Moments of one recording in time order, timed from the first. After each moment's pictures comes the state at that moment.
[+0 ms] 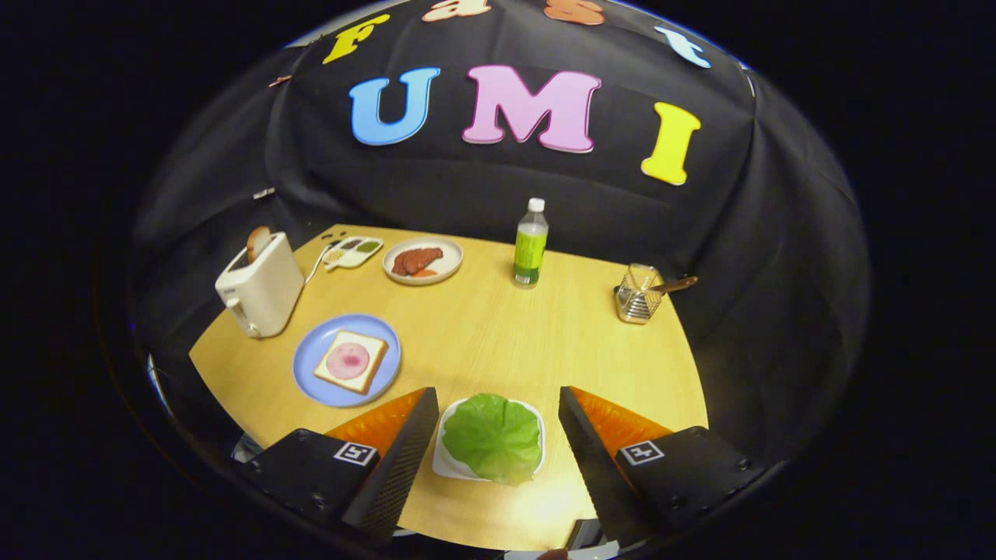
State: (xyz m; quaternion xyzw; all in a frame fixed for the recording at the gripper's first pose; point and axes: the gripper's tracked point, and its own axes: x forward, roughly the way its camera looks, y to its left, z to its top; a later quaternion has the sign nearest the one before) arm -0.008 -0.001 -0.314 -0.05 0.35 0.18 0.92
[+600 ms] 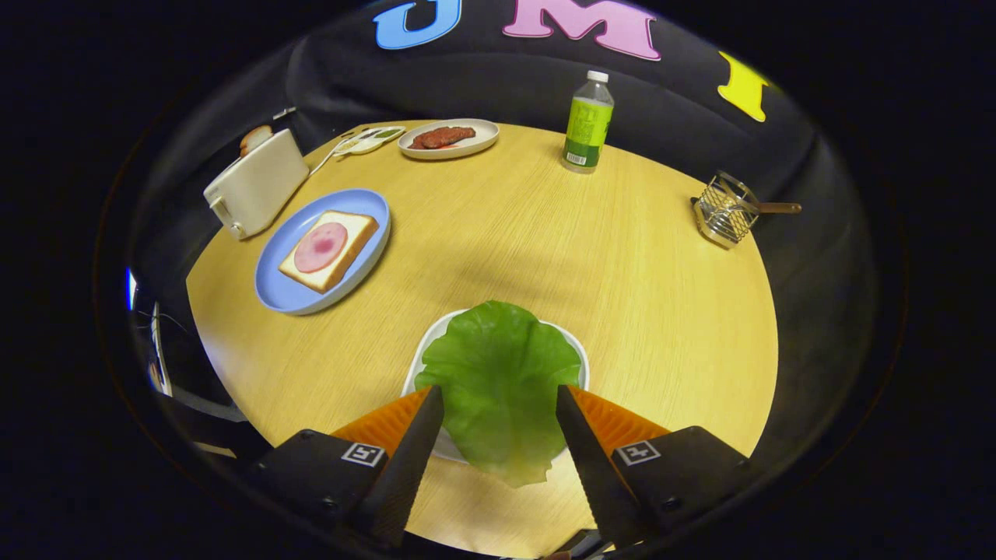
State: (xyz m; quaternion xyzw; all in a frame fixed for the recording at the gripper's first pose) arm -0.010 0.009 -0.453 -0.09 0.48 0.25 0.83
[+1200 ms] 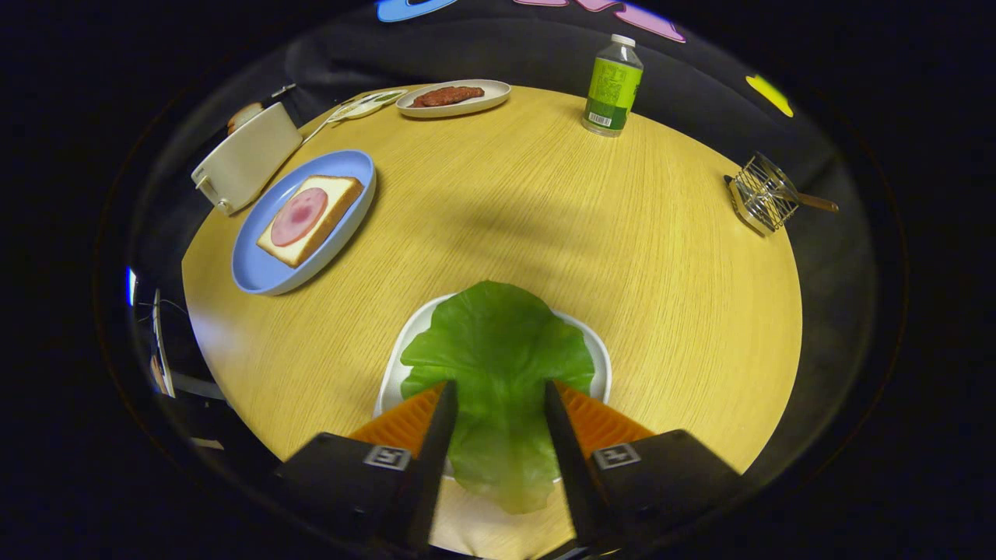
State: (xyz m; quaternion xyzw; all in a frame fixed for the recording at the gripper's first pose) arm -0.003 0.010 -0.480 -0.10 0.54 0.26 0.80
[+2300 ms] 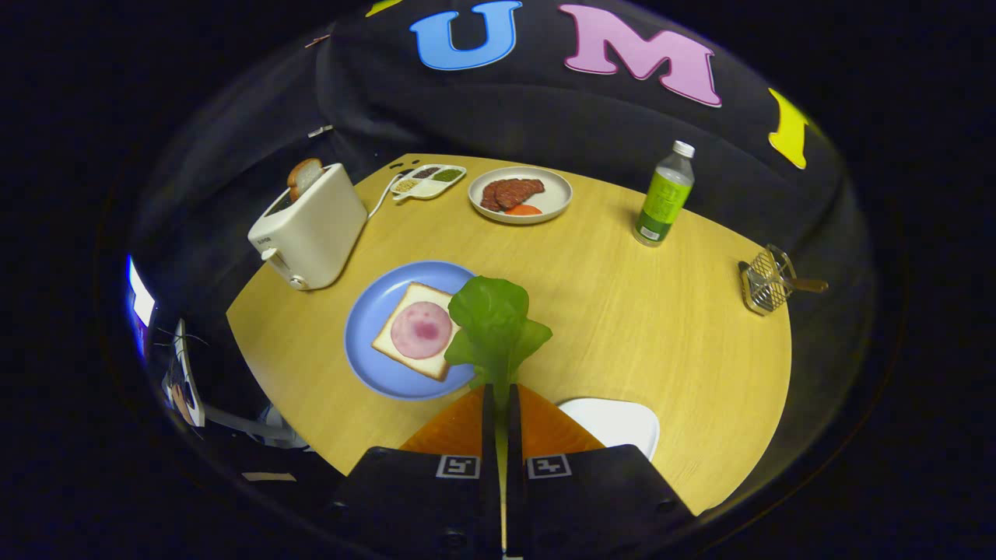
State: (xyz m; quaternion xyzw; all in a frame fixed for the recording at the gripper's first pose) arm 0.004 0.155 -0.336 -0.06 0.43 0.32 0.84
